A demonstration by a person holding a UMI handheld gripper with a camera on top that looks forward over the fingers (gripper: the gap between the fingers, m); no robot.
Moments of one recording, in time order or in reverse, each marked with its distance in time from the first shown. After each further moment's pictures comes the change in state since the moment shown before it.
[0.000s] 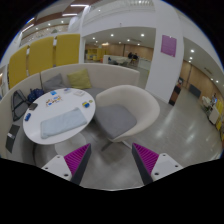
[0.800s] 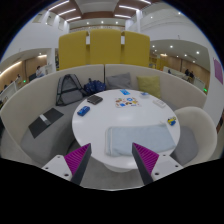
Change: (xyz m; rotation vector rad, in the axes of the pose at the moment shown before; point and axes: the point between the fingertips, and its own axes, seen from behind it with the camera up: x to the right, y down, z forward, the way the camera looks) arm -0.434 -0.007 0.099 0.087 -0.543 -0.300
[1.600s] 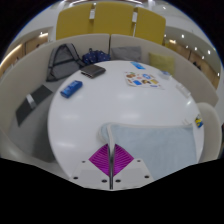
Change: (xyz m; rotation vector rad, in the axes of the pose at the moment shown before) arm -0.022 0.039 0.240 -0.270 0.000 -0.085
